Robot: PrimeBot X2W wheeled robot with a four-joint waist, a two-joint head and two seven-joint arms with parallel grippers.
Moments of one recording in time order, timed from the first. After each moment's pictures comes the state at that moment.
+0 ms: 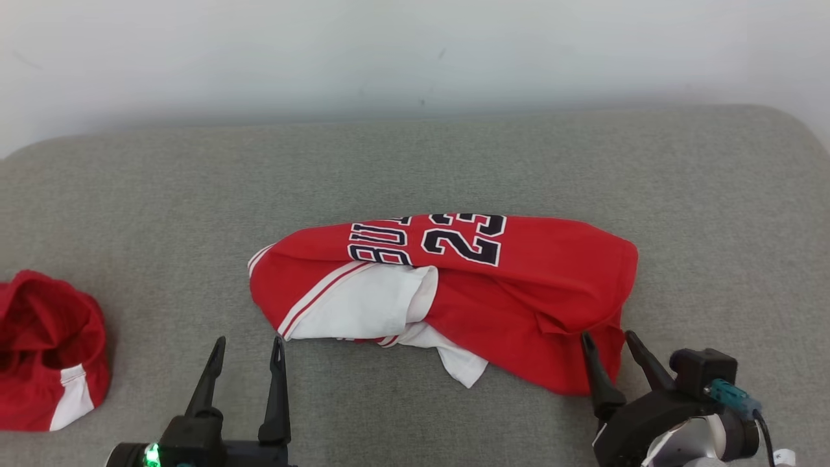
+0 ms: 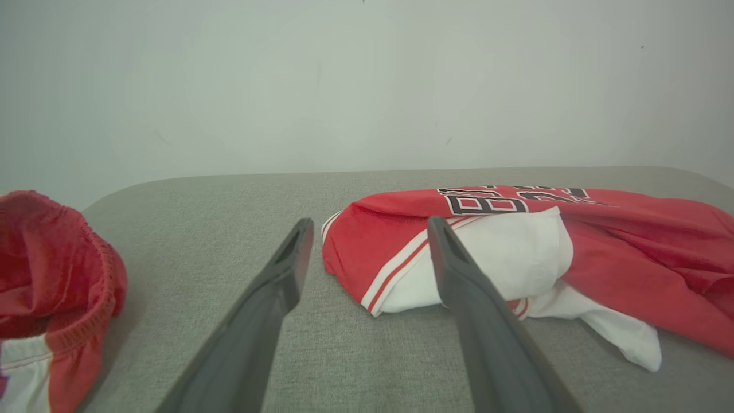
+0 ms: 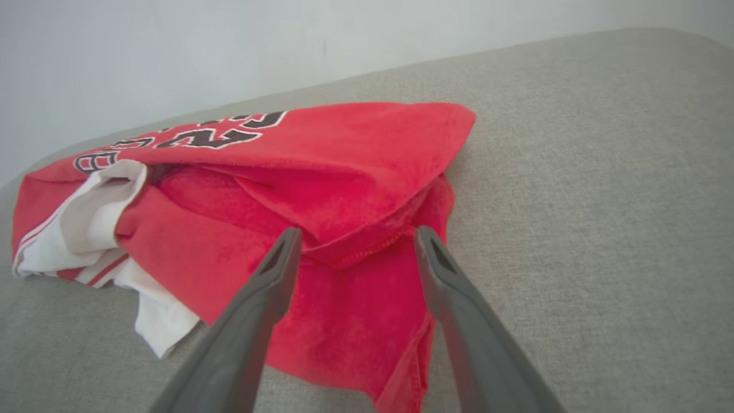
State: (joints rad) left arm -0.12 0.30 -0.42 0.09 -0.40 0.25 -0.26; right arm -0.09 -0.05 -0.04 0.19 0.18 0.13 0.07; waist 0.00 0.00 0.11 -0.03
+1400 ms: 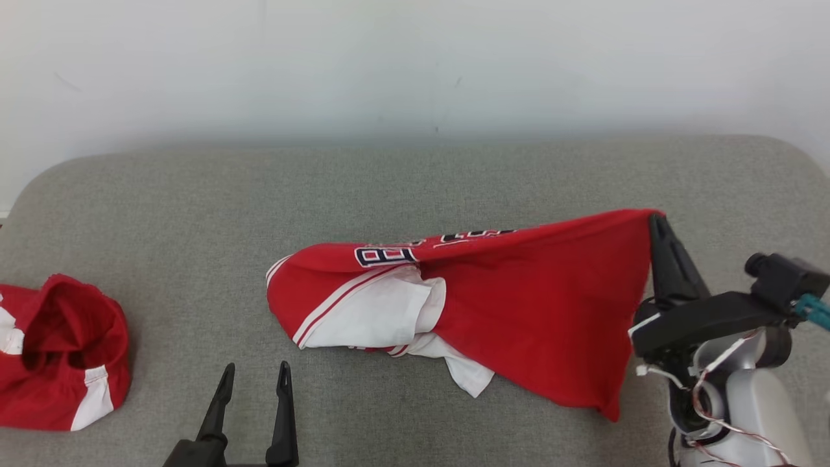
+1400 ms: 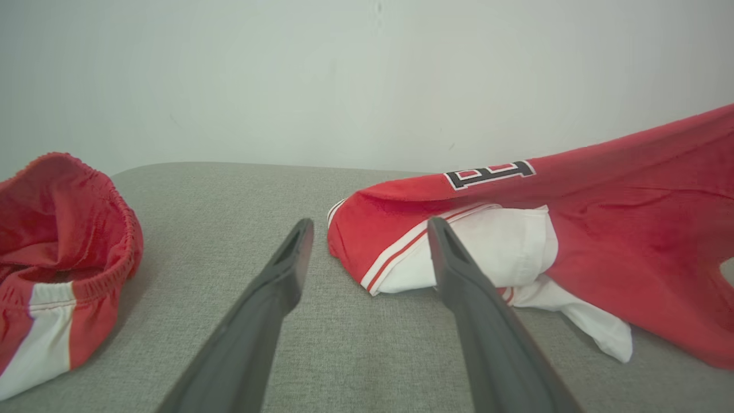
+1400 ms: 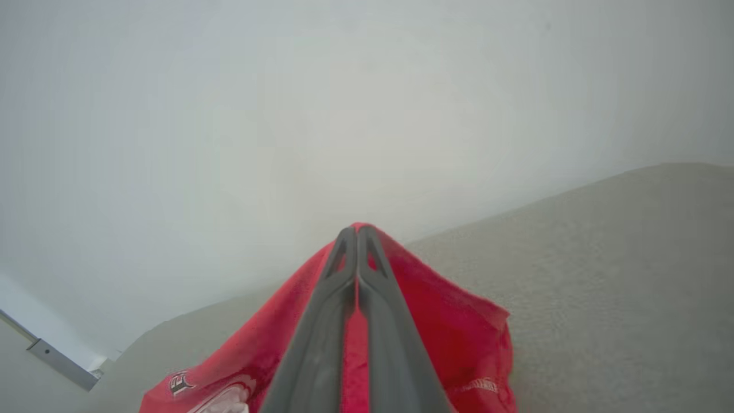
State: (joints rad) left arm -0.01 0.10 -0.20 0.14 -0.24 0.05 -0.26; right arm -0.30 -0.05 -0.14 0.11 0.40 0.13 0.10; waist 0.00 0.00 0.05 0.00
